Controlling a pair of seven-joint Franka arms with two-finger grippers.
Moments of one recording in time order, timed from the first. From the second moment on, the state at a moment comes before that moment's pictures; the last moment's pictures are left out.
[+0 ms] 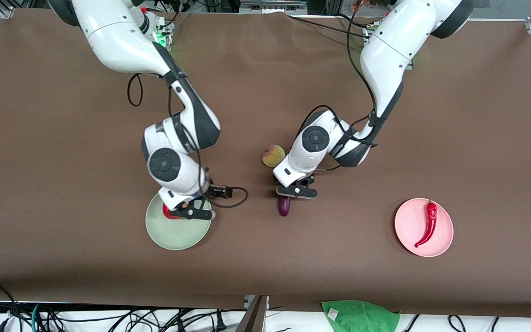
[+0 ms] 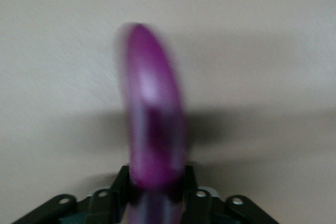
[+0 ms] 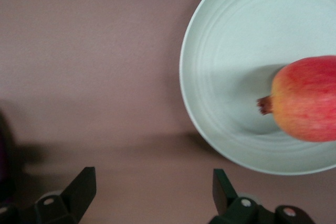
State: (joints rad) left arm -0.38 0.84 -0.26 -1.52 0.16 2.48 -0.60; right arm 0.48 0.81 0.01 -1.25 0.10 2.08 0.57
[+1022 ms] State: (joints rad) left arm 0.15 0.68 -0.25 -1.50 0.15 2.22 0.05; right arm 0.72 0.82 0.01 -1.25 0.10 2.08 1.20
